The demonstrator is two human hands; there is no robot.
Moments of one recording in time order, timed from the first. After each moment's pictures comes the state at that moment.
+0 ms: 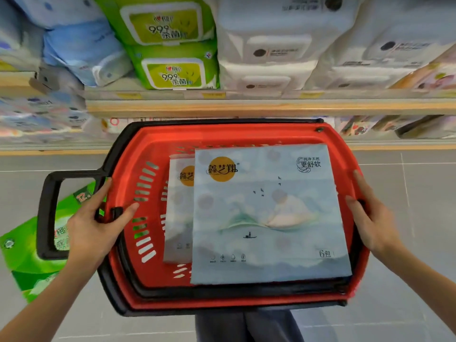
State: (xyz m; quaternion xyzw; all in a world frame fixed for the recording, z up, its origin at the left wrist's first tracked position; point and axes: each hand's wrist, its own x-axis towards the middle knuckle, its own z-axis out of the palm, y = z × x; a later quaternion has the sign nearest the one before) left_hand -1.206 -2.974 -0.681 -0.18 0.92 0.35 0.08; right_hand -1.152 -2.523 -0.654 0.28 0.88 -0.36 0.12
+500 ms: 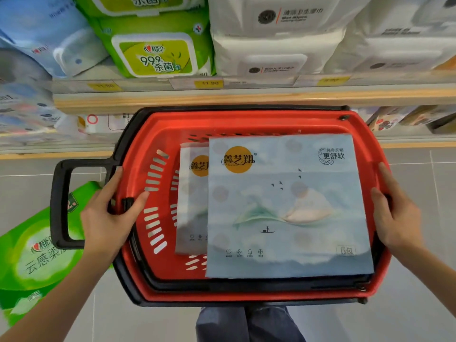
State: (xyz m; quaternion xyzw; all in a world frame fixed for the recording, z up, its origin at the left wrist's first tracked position) left_hand -1.239 -2.940 -0.750 -0.15 0.92 0.36 0.04; right_hand -1.175 -2.495 -0.732 0.26 0.92 -0.30 0.03
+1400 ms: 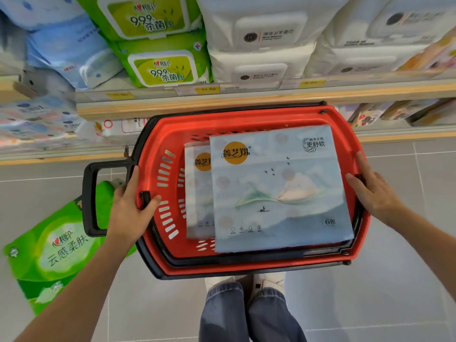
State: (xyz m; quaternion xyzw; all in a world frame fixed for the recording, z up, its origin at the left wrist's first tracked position) left_hand -1.232 -2.930 -0.721 -0.13 0.93 0.28 0.18; right_hand -1.178 -2.476 -0.717 0.27 0.89 -0.30 0.22
